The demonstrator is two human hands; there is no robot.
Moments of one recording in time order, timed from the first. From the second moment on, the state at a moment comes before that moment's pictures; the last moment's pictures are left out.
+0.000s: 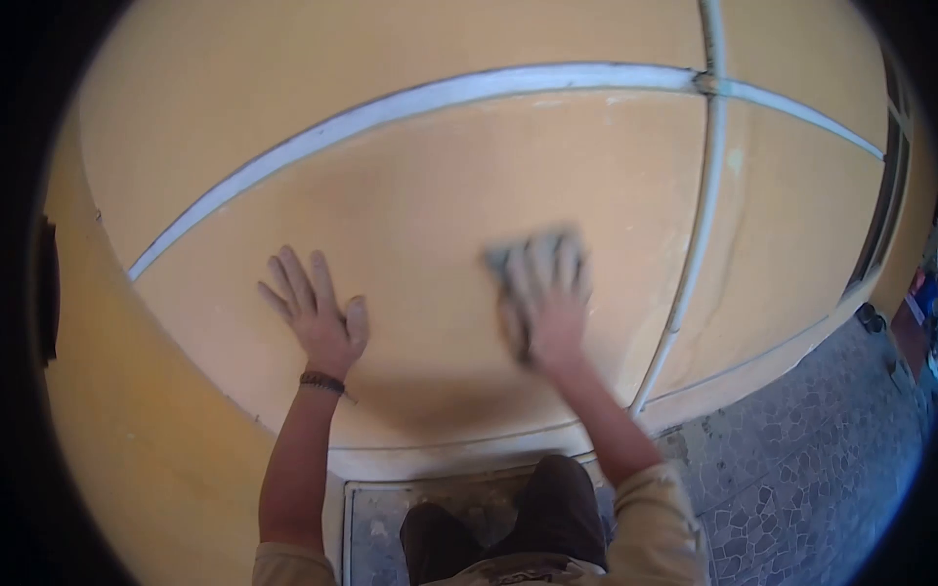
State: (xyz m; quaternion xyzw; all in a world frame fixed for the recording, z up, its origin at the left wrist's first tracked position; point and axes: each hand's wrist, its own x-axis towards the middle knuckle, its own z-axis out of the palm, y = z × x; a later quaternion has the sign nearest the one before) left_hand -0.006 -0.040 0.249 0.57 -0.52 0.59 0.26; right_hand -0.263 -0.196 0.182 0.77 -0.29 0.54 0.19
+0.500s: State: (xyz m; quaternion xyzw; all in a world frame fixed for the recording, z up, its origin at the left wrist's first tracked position) left_hand 0.014 -0.037 0.170 0.57 -0.53 0.55 0.30; right_hand -0.168 -0.127 0.249 0.77 -0.20 0.57 0.19
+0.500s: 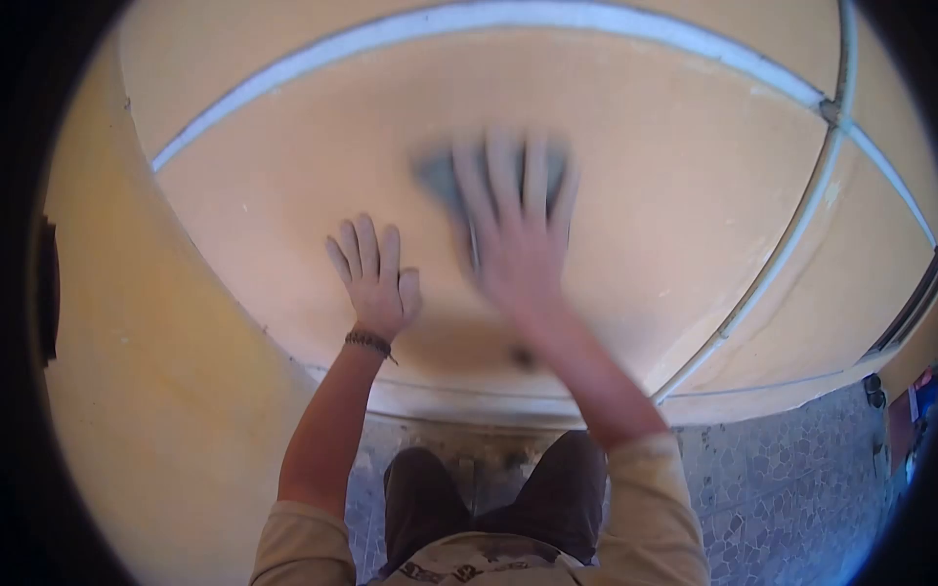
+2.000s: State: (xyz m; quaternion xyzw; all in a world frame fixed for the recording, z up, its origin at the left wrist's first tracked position) left_hand 0.037 0.044 0.024 0.78 -0.53 0.22 0.24; right_hand -0.130 -0.115 0.185 0.89 -0.04 0.39 0.23
